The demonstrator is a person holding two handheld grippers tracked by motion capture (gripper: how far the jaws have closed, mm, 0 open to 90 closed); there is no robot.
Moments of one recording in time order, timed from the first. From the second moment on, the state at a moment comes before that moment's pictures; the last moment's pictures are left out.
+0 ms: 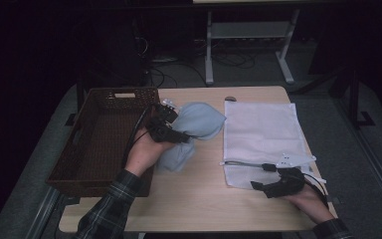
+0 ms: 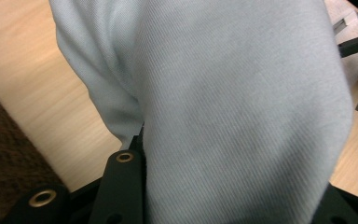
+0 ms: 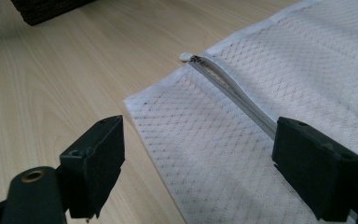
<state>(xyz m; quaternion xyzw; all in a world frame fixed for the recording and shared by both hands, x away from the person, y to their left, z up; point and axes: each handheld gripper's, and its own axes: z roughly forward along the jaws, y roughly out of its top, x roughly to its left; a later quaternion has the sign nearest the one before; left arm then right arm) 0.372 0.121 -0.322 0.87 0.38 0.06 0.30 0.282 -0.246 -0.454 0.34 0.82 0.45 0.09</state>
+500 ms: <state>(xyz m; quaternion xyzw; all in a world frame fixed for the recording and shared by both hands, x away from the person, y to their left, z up) 0.365 0.102 -0.377 0.88 0.39 0.07 0.26 0.281 -0.246 -0.454 0.34 0.82 0.45 0.09</state>
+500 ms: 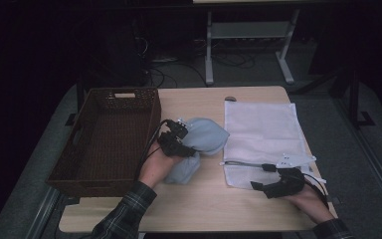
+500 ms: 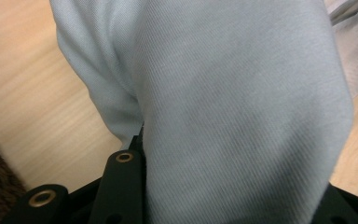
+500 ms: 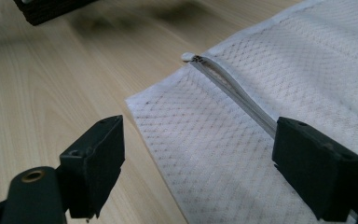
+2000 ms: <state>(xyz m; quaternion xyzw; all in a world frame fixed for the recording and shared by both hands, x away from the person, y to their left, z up) 0.346 0.111 -0.431 0.87 0.40 0.07 0.27 0.296 -0.252 -0.466 0.35 0.87 0.33 0.11</state>
